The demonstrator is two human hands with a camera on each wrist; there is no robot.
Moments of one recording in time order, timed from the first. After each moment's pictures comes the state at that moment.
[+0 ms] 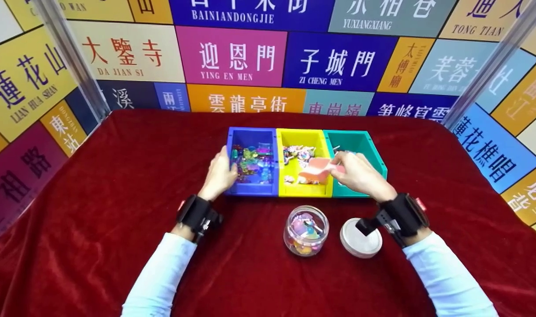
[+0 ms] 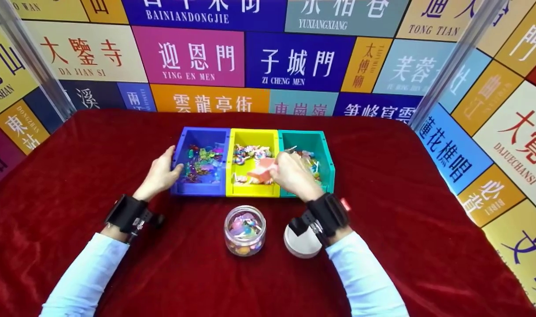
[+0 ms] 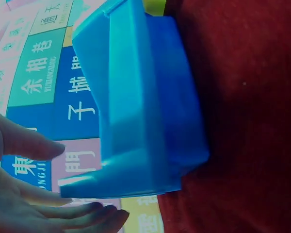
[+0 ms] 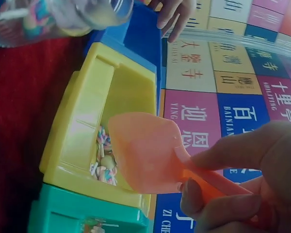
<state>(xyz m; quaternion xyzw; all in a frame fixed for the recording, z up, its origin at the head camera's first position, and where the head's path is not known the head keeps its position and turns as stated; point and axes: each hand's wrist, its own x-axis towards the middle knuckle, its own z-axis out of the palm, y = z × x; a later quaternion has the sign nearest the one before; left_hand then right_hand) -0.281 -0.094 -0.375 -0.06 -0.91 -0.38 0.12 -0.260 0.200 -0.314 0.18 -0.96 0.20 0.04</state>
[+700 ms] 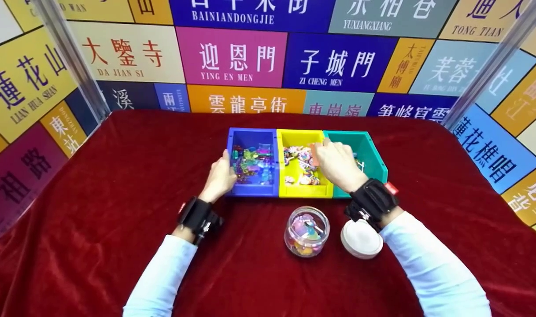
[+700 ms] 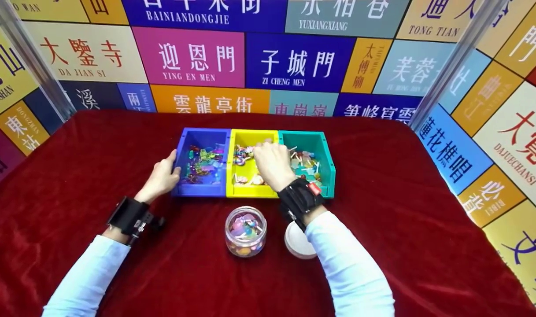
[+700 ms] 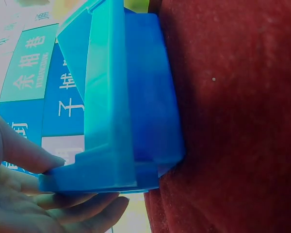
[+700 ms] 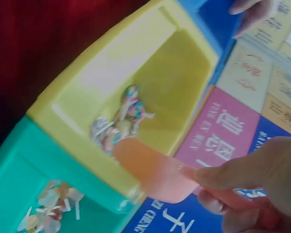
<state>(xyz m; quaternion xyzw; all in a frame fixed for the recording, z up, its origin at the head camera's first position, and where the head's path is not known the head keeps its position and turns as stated) -0.283 -0.096 -0.382 -0.06 -0.93 -0.36 0.08 -0.282 0.161 -0.324 0.24 -0.95 -0.03 0.21</state>
